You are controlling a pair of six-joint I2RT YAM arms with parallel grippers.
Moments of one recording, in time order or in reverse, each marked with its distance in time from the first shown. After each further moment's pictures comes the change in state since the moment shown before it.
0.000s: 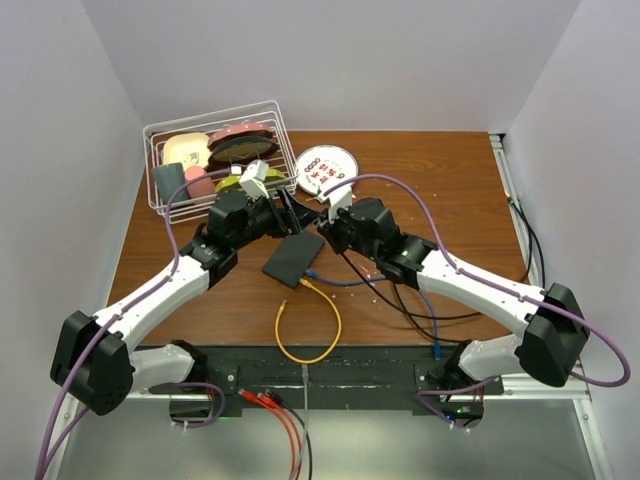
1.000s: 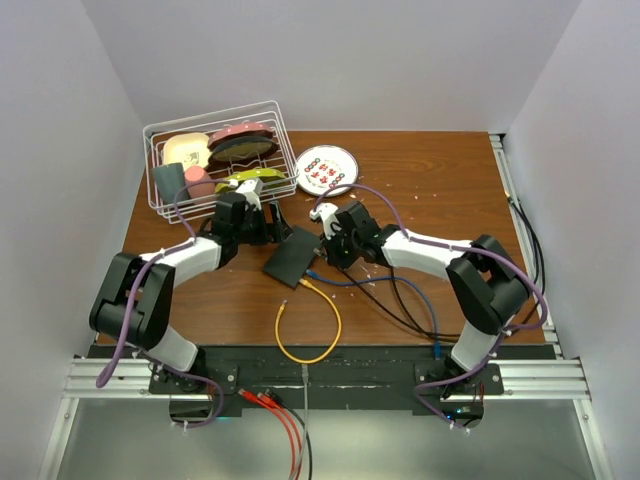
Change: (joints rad) left arm 0.212 0.341 -0.043 0.005 -0.035 0.334; right arm -0.156 0.378 0.013 -0.105 -0.251 -0.039
